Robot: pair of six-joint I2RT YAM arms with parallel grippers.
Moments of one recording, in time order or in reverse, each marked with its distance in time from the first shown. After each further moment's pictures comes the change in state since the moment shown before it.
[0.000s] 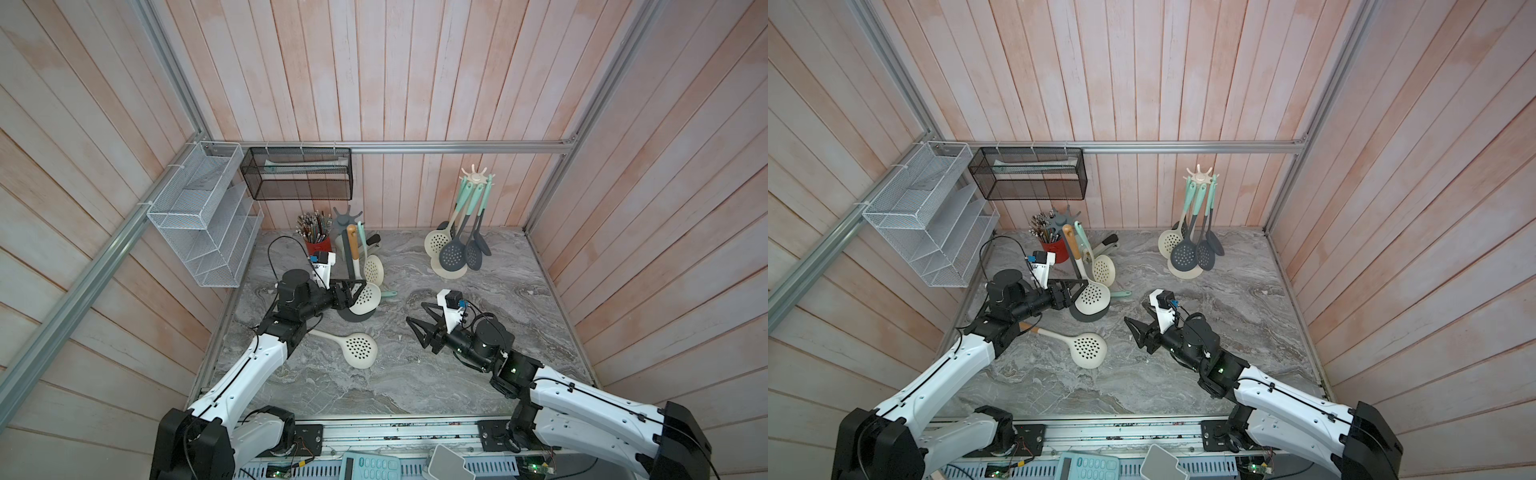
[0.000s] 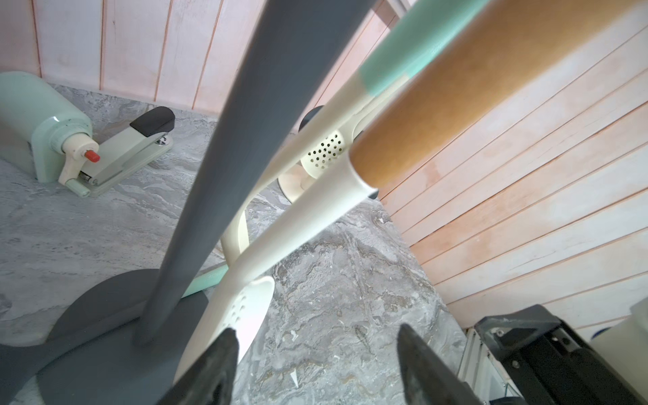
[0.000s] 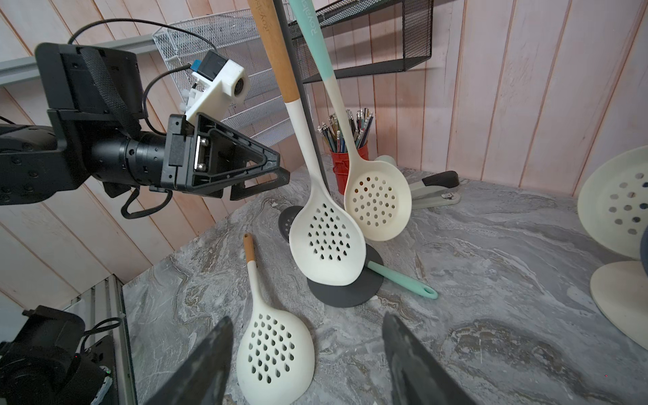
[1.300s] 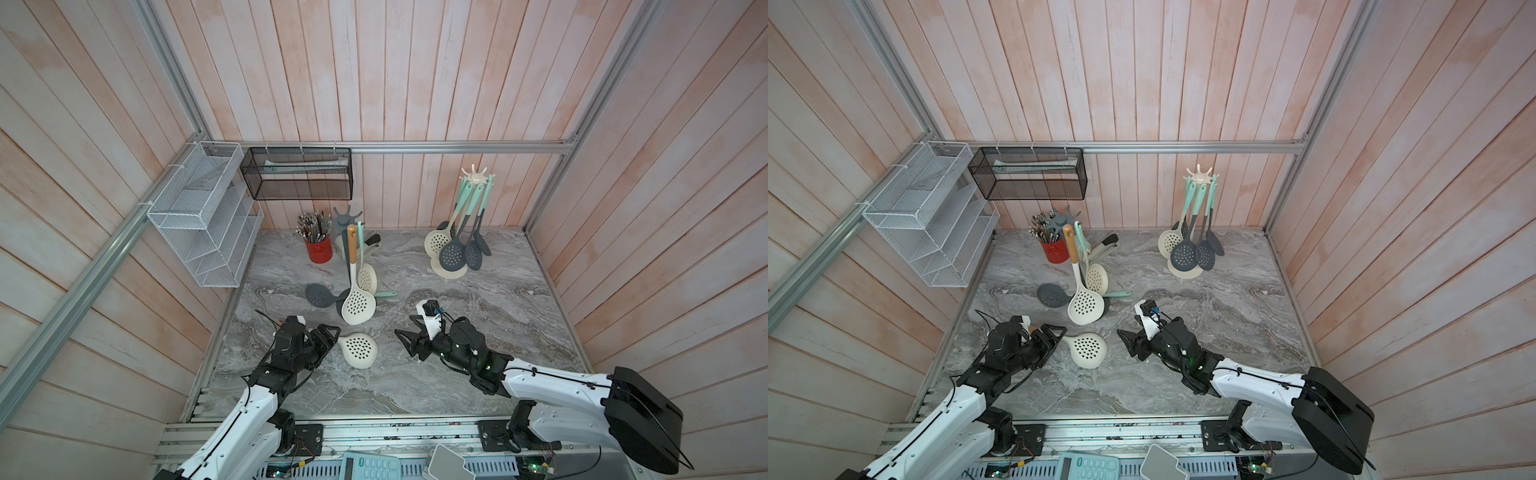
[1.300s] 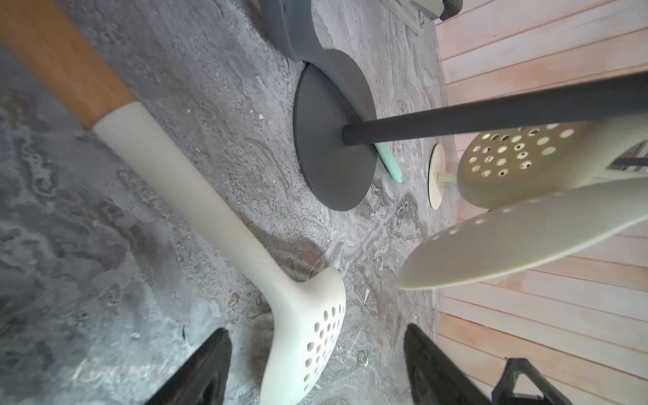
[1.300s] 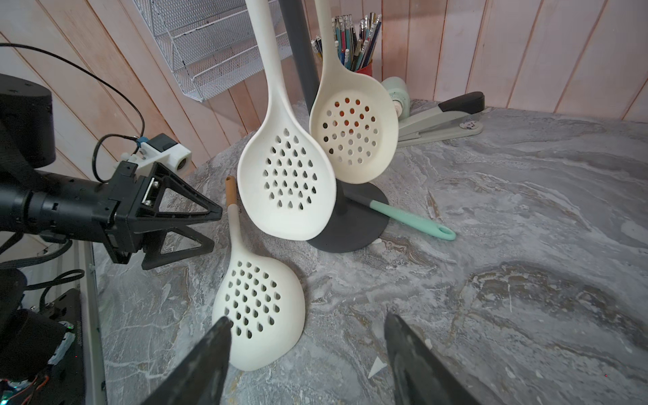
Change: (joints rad) left arm 0.023 -0.339 -0.479 -0.189 -0.245 -0.651; right arm 0.018 0.245 -0.073 0.158 -0.006 0.016
